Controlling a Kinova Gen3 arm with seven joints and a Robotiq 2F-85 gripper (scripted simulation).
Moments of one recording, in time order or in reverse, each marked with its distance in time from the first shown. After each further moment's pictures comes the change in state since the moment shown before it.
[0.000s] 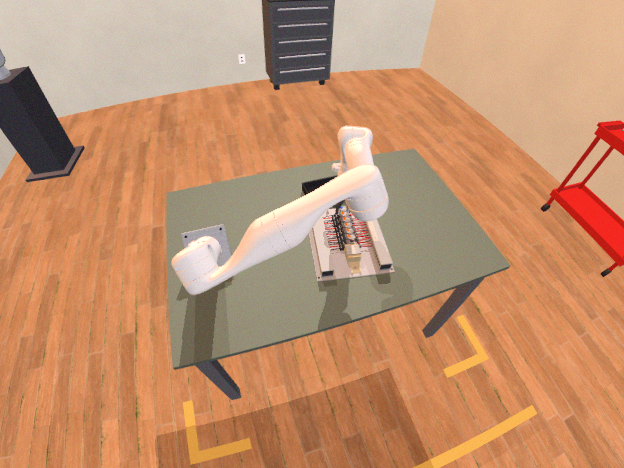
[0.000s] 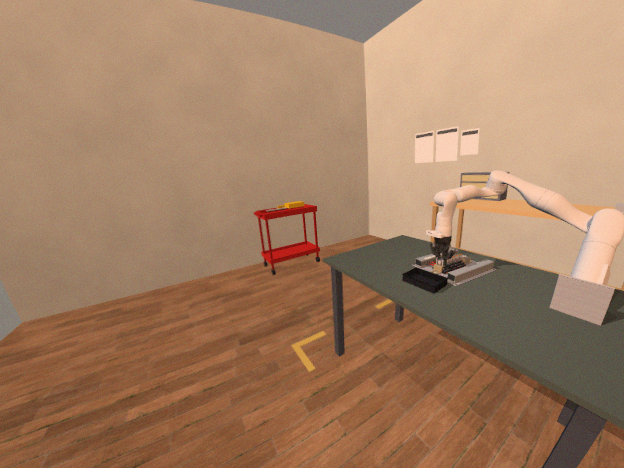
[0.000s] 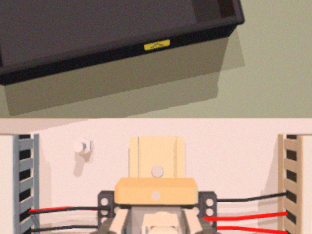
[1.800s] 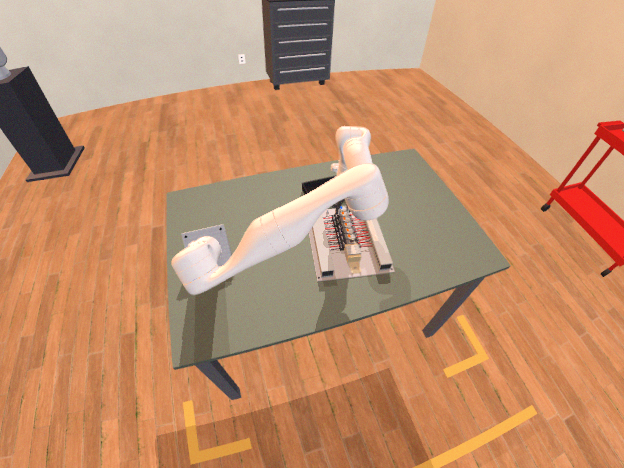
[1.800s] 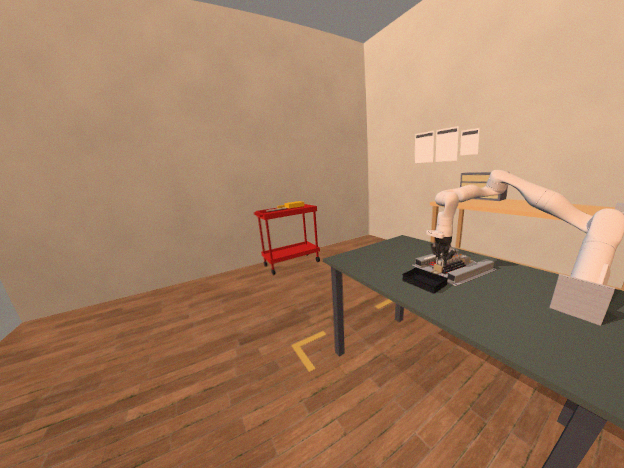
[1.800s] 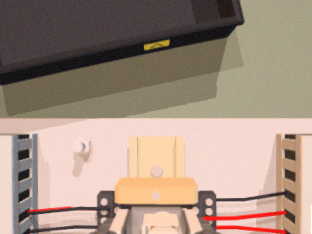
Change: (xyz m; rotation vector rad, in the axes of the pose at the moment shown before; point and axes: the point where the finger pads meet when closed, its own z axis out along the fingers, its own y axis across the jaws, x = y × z) arm 0.000 0.000 0.000 -0.019 0.000 0.000
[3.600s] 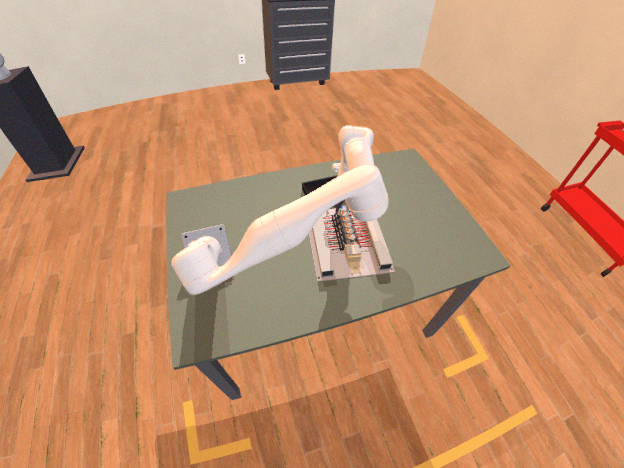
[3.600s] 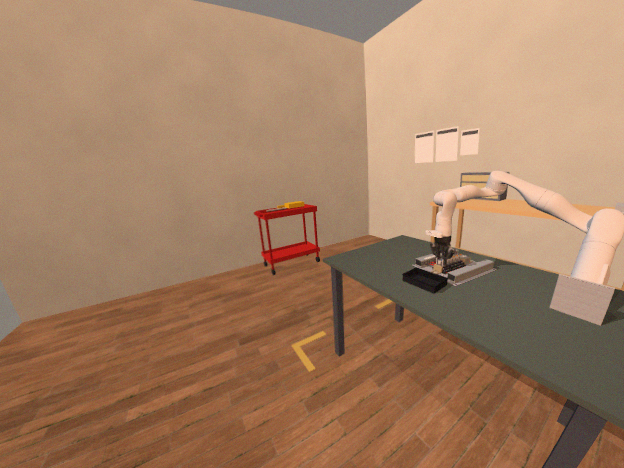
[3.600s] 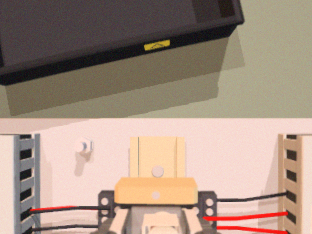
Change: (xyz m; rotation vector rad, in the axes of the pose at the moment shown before) arm 0.000 0.001 0.000 0.026 0.000 0.000
